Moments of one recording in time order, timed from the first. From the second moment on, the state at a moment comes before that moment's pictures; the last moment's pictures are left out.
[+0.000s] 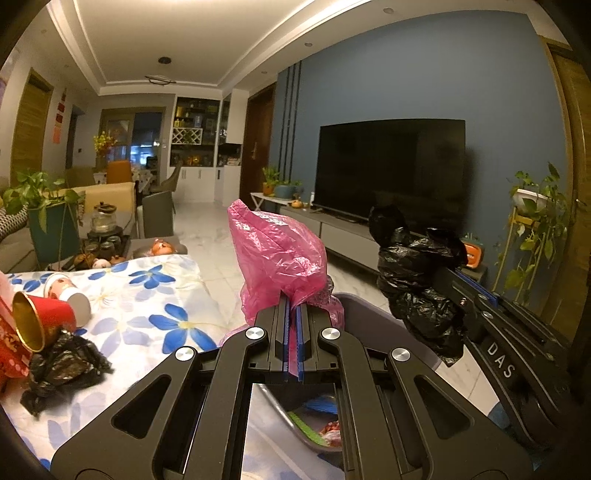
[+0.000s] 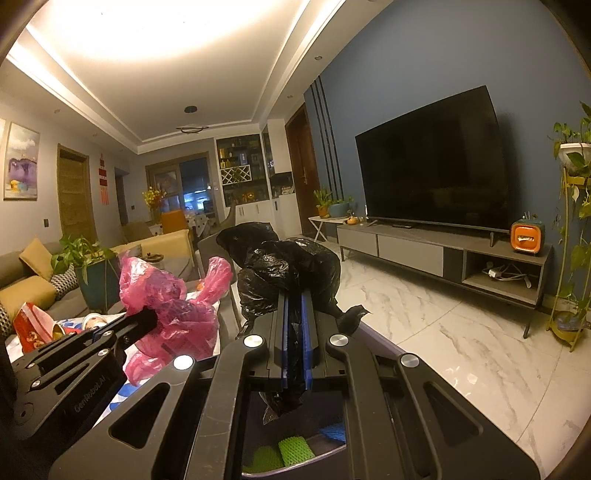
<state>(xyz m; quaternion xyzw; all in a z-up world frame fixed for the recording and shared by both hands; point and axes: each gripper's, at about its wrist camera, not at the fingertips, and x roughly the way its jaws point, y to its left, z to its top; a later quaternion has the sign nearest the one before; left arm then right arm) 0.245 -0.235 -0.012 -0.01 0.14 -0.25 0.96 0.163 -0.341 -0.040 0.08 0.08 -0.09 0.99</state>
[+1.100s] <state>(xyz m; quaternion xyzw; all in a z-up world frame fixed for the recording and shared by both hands) 0.250 -0.213 -0.024 -0.03 0.14 -0.24 0.96 0.154 -0.323 -0.034 0.10 0.08 -0.10 0.99</state>
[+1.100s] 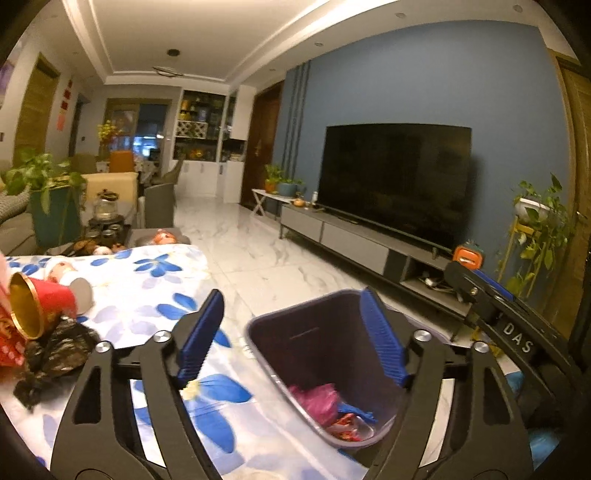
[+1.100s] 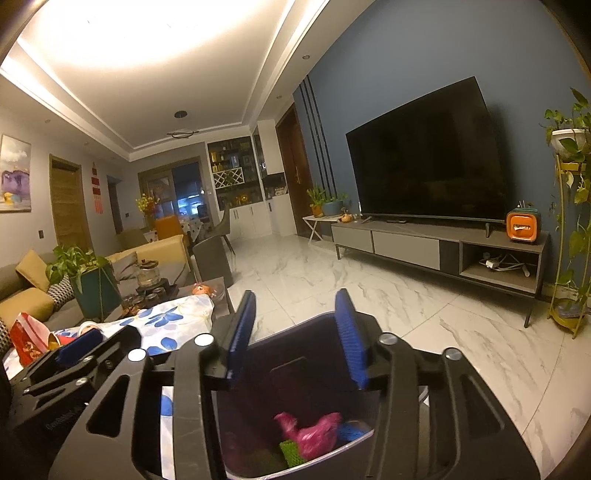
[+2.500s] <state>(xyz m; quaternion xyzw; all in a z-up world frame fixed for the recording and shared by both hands) 0.177 0.045 -0.043 -0.07 0.14 0.07 0.98 0.167 -0.148 -0.048 0.08 0.12 0.04 0.99</state>
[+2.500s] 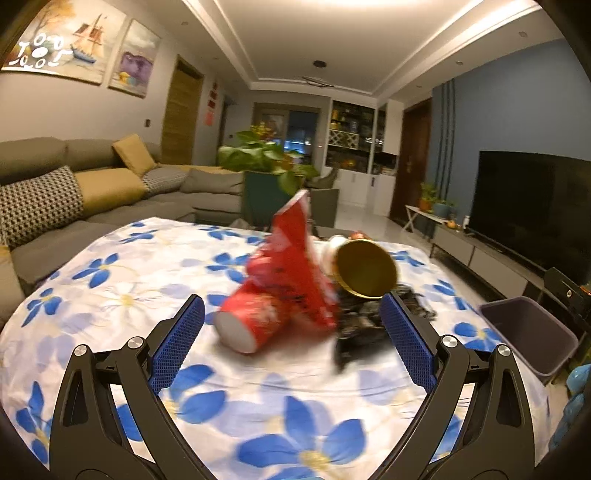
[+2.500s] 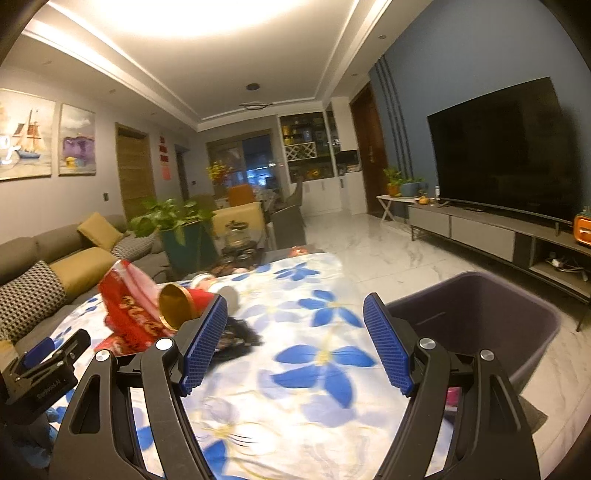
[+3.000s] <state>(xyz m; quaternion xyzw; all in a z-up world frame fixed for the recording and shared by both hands) 0.183 0.099 -0.041 -0.10 0.14 0.08 0.98 0.217 -0.062 -0.062 0.04 0.14 0.09 0.98</state>
